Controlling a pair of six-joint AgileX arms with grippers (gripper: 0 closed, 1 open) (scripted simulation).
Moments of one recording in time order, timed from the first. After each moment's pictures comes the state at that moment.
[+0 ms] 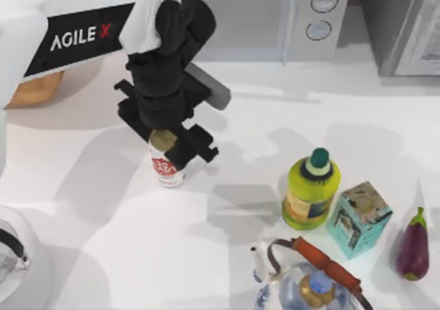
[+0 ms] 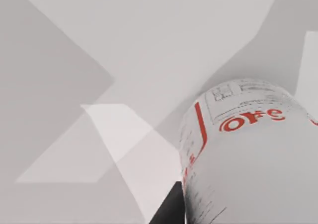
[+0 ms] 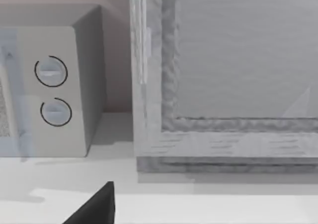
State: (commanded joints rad) left arm -0.51 2.16 1.67 -1.08 0.00 0.30; right arm 0.00 0.00 0.00 0.00 0.00 0.00
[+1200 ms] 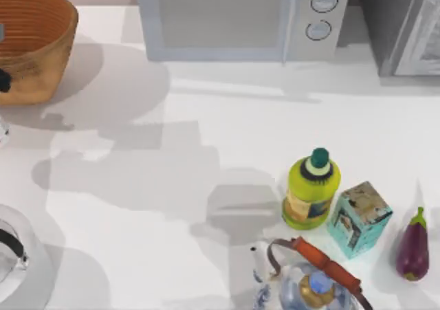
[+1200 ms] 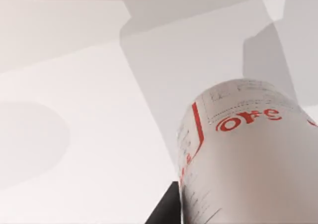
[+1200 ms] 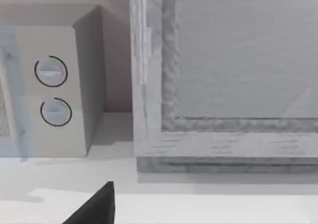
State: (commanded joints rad) left arm 0.15 1.94 1.63 -1.23 0.12 0.44; right arm 0.00 0.00 0.00 0.00 0.00 0.00
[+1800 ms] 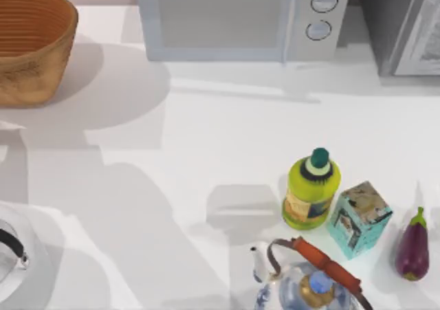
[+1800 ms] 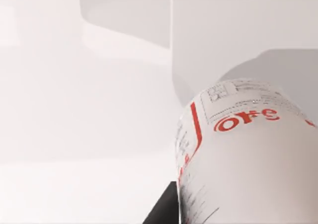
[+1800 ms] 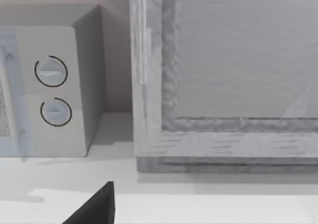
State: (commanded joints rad) left arm 0.33 2.05 1.58 -1.10 0.00 0.36; right arm 0.00 0.00 0.00 0.00 0.00 0.00
